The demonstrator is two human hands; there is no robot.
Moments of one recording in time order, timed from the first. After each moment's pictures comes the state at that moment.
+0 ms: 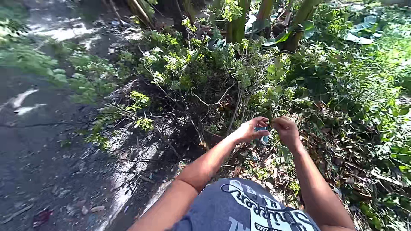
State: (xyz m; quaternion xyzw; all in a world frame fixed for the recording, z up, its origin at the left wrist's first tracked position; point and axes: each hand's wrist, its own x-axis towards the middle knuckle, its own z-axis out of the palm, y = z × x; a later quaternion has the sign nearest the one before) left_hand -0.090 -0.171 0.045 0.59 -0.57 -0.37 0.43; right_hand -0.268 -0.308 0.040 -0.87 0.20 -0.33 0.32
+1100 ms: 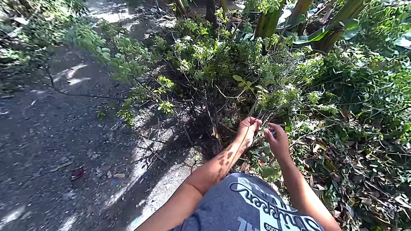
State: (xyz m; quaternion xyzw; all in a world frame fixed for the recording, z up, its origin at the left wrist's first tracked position) left_hand -0.101 -0.119 0.011 0.50 -0.21 -0.29 0.79; right_hand -0.218 -0.229 -0.013 -0.82 0.24 -0.27 0.44
